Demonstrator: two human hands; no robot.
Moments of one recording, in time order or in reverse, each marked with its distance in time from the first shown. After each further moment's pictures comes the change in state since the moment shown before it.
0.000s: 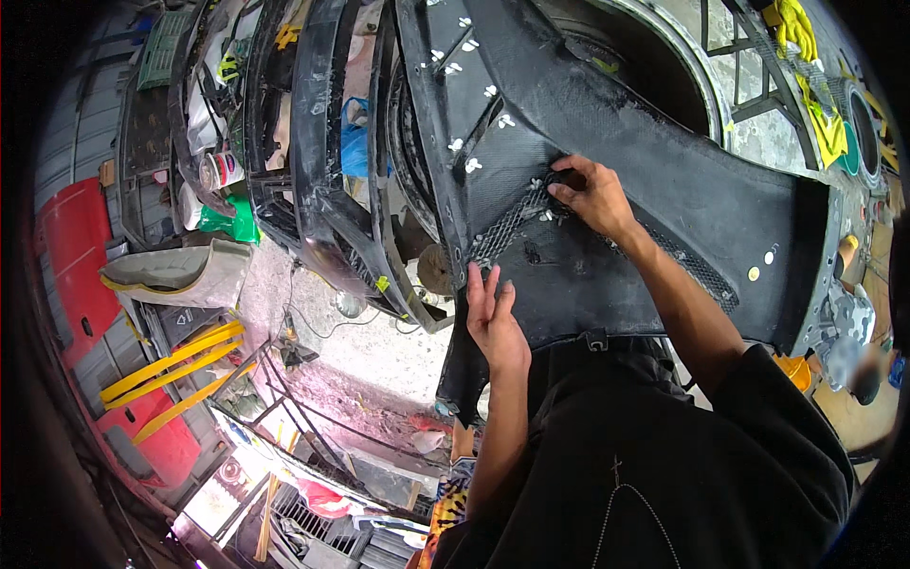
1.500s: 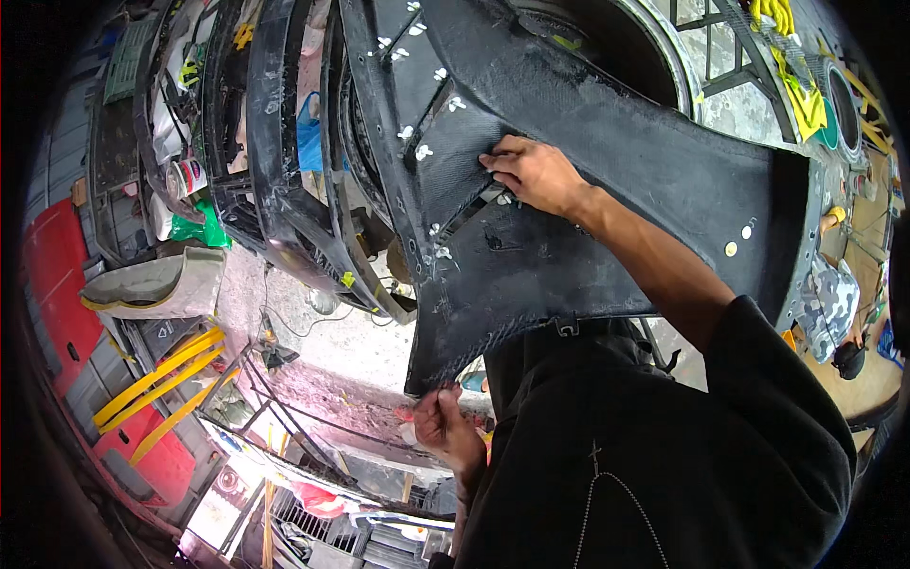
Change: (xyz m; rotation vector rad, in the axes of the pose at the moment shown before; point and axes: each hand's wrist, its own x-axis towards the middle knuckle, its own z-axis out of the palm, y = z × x) left_hand -0.120 0.031 -0.095 0.503 0.357 0.164; right_hand 0.019 0.008 0.007 -0.433 -0.171 -0.592
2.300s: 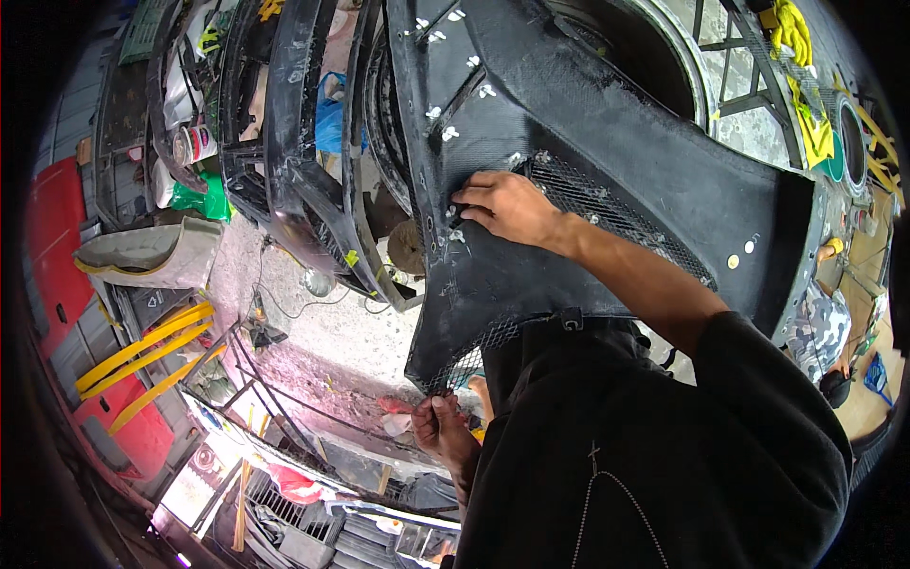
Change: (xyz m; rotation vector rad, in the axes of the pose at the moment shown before) left_hand -0.019 -0.009 -0.022 -0.154 0.191 -0.206; right_hand 0.006 -0.058 0.042 0.108 -0.041 -0.223
